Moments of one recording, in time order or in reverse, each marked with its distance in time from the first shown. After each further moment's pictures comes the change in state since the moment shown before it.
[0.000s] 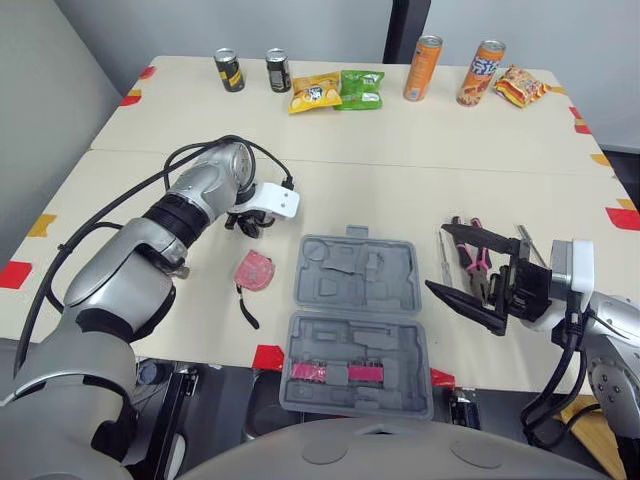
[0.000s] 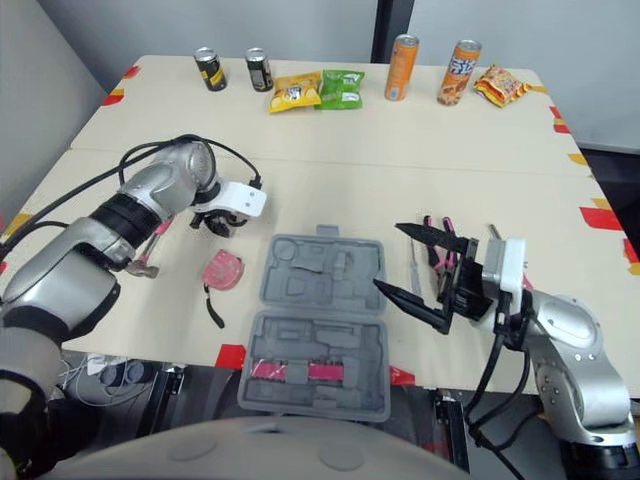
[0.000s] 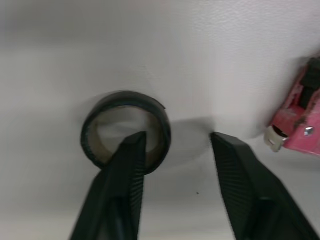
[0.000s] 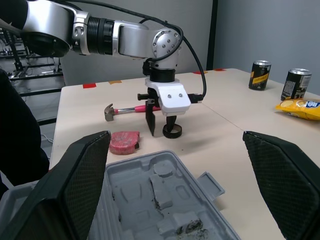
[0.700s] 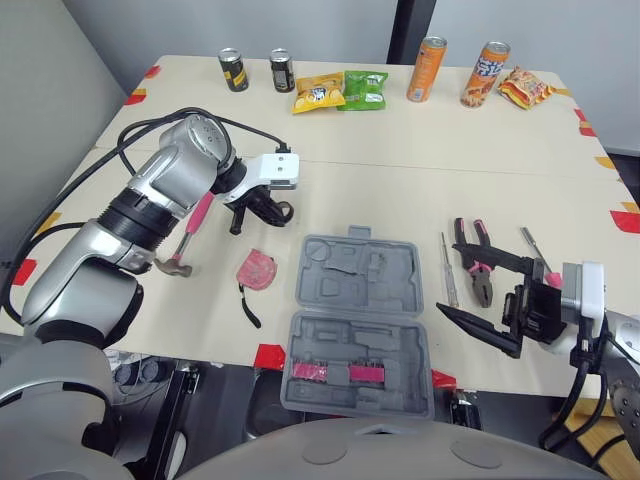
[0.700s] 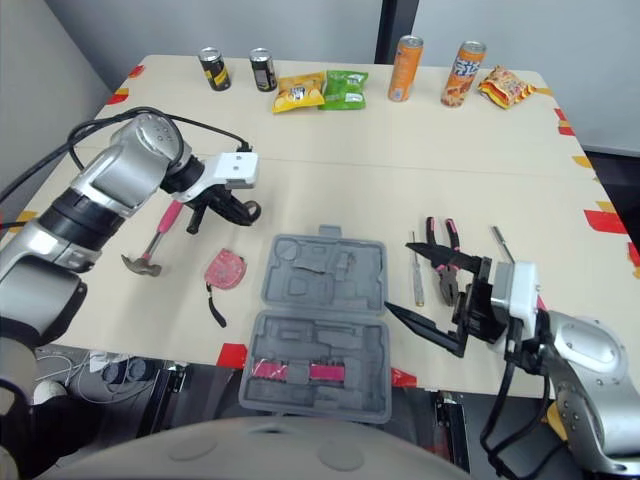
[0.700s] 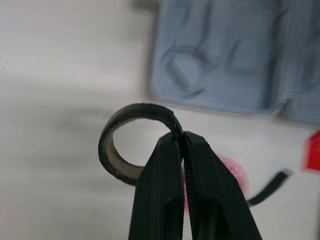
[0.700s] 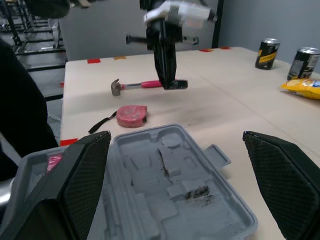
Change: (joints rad) left arm 0.049 0.186 0.158 -0.548 -0.530 0.585 -0.149; right arm 0.155 -0.065 -0.049 -0.057 -0.021 -0.058 0.022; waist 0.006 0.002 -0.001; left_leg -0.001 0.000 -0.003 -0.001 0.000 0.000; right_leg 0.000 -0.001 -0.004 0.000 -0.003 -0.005
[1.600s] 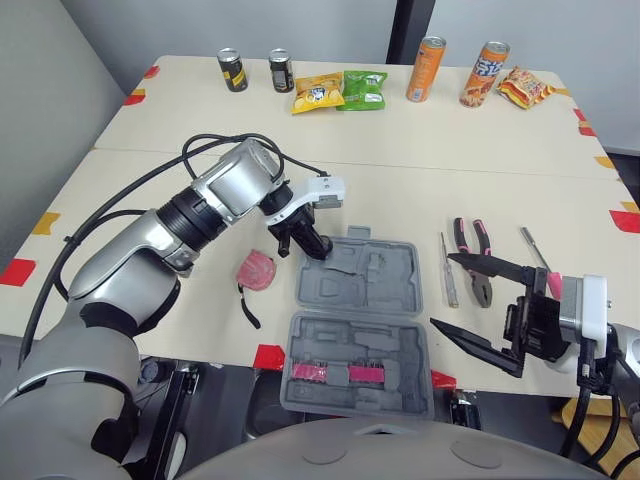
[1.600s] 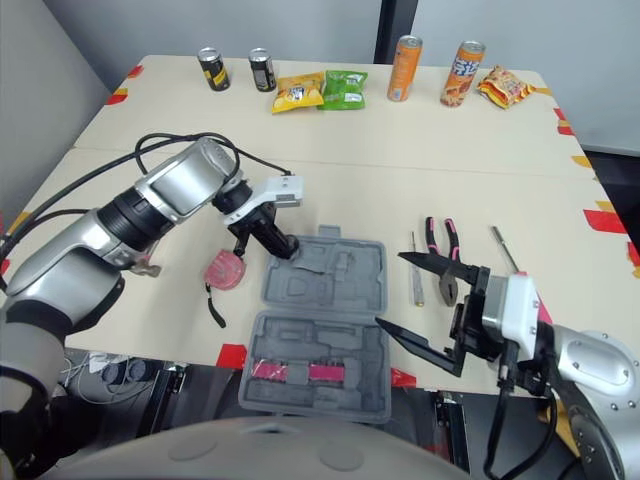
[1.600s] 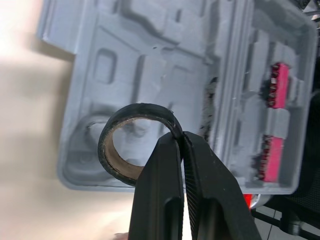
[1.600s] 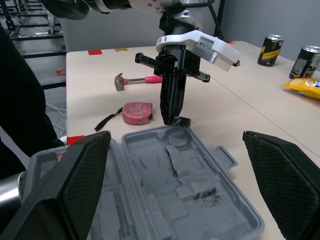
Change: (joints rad) left arm -0.079 -0.193 -0.203 0.127 -0.089 0.197 0.059; right arm 0.095 -0.025 -0.031 -0.154 -0.010 0.053 -0.104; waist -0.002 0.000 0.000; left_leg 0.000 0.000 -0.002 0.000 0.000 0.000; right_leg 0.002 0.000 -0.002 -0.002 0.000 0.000
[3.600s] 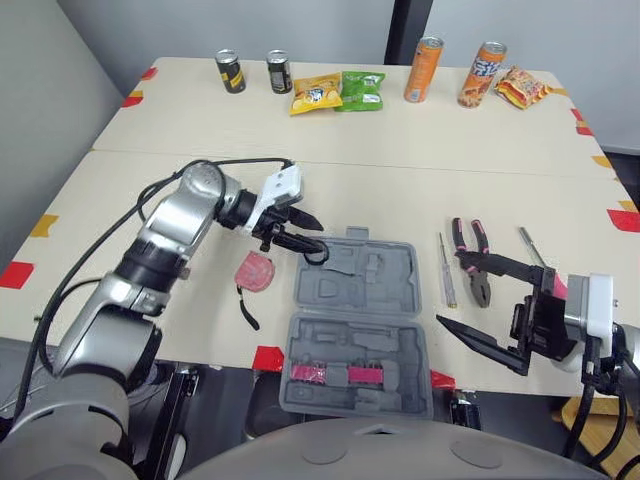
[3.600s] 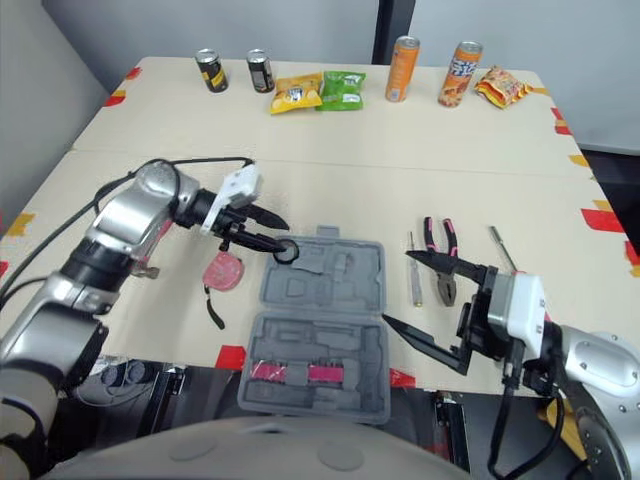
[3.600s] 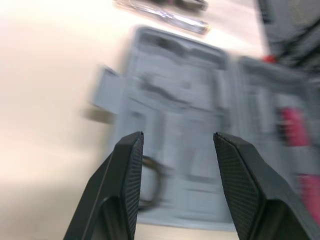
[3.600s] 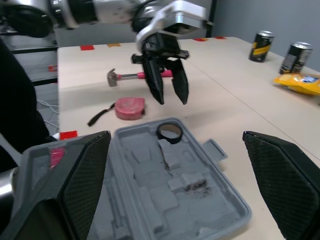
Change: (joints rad) left arm 0.421 0.013 0.459 -0.039 -0.075 -0.612 0.124; right arm -0.010 0.002 -0.023 0.016 -0.005 0.004 0.017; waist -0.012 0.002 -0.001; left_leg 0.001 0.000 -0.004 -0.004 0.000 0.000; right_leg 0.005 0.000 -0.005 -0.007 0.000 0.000
